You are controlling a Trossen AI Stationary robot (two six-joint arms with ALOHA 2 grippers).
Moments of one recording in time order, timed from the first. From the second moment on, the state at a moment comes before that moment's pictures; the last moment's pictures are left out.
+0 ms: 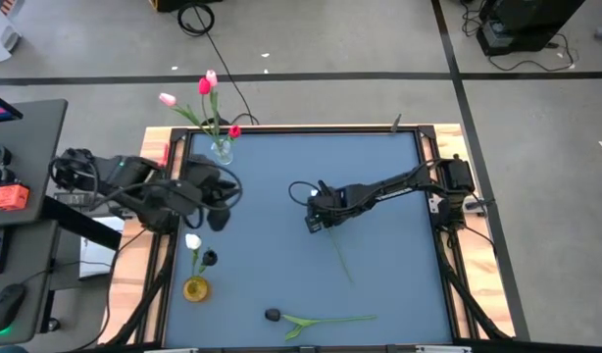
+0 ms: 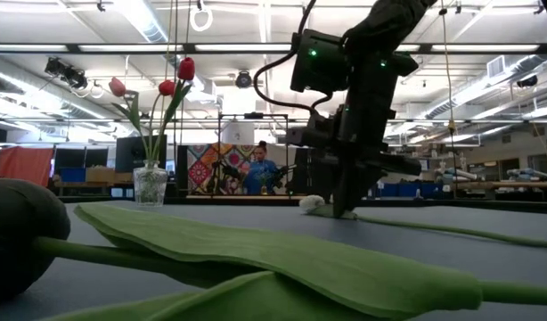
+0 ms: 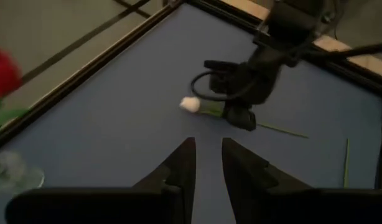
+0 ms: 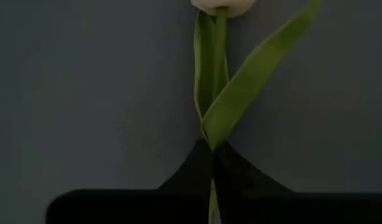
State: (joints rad) left arm -0.37 1.13 1.47 -1.15 -0.62 -0.76; right arm 0.01 1.94 1.17 -0.55 0.07 1.20
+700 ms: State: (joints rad) left arm -0.37 1.13 1.47 -1.00 -0.61 -0.65; right arm 0.03 1.60 1.16 -0.30 0.03 0.92
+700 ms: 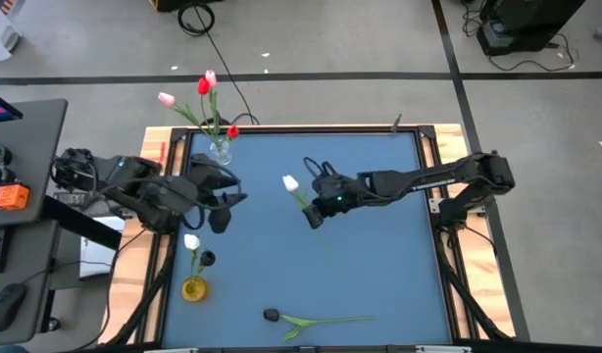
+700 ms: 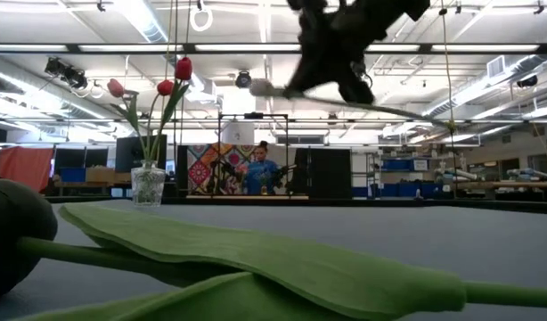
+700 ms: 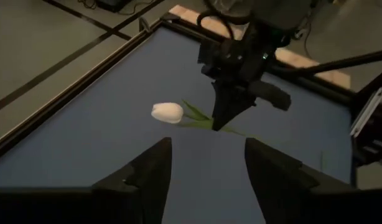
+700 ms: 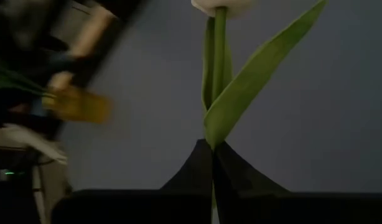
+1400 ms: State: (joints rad) left arm -0.37 0.95 1.47 -0.67 -0.56 -0.29; right arm 0.06 1.57 1.16 0.37 0.03 0.56
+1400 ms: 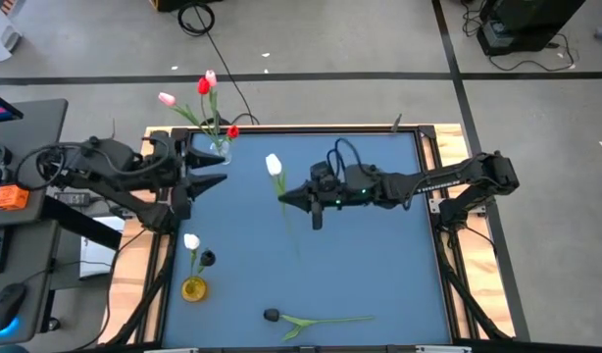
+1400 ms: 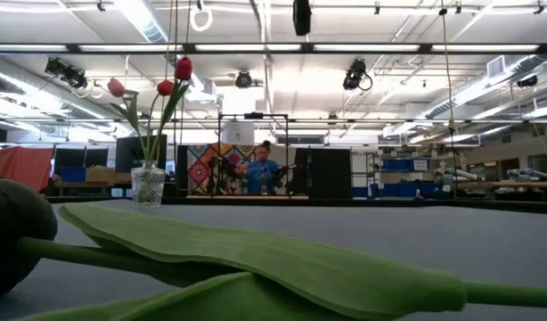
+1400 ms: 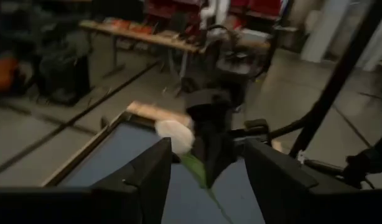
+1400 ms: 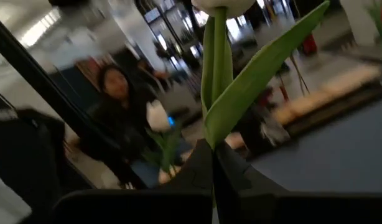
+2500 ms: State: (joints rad) left arm -0.28 1.28 1.47 -0.47 -0.42 -0.31; right arm 0.09 1.57 1.17 0.75 0.00 0.36
